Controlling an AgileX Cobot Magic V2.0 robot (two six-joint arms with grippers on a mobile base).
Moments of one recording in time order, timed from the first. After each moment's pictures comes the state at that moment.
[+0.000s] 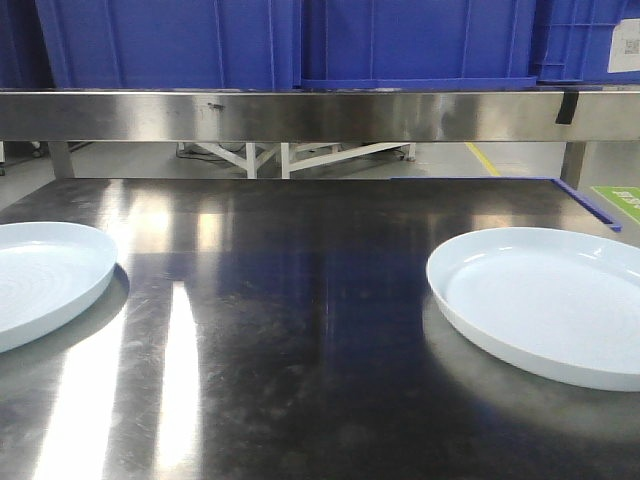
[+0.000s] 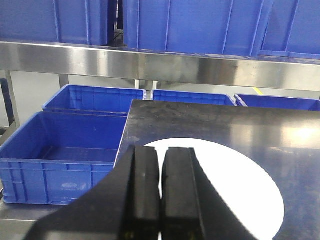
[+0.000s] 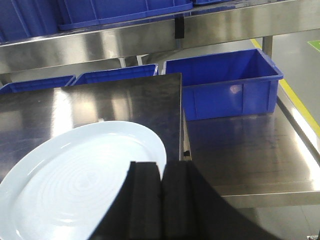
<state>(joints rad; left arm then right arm) -0.09 0.00 0.01 0.04 0.12 -0.09 -0.01 -0.01 0.03 0.09 0.18 0.12</state>
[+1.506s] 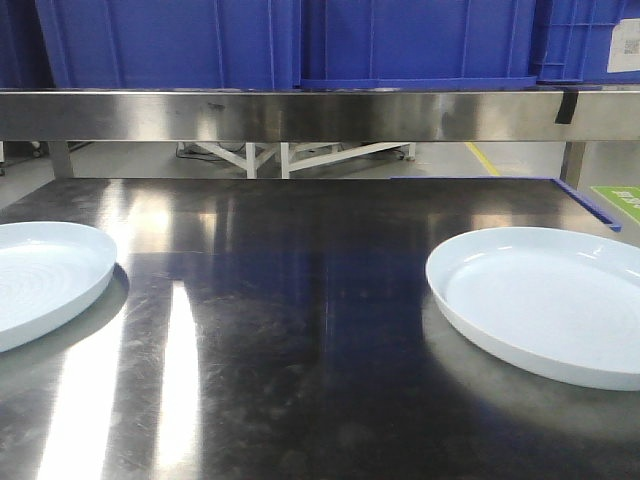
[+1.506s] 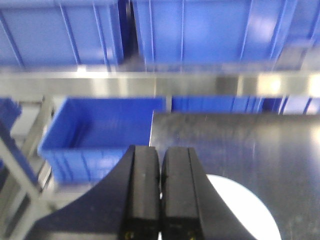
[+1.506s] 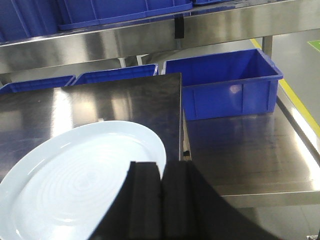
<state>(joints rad) -0.09 0.65 -0.84 0.14 0.63 -0.09 -0.01 -0.01 0.03 0.09 0.18 0.12</state>
